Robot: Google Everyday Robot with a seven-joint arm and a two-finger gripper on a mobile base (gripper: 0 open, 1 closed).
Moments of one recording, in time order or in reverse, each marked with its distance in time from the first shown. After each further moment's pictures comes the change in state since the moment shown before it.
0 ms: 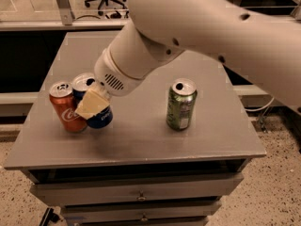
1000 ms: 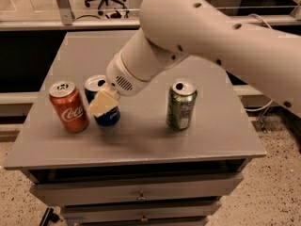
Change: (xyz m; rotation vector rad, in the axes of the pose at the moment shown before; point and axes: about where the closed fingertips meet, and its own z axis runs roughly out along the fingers) arm 0.022 -0.029 0.017 0.000 0.004 0.030
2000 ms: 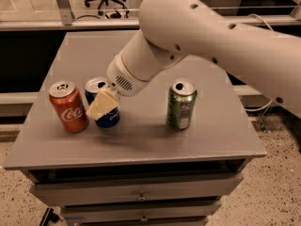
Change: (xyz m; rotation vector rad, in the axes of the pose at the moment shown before) arm 0.003 -0.004 0.007 -0.022 0.013 0.024
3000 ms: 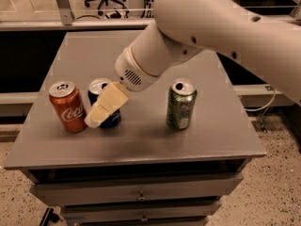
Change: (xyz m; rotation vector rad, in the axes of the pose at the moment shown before) arm -0.002 0.001 -0.026 0.013 -0.032 0.009
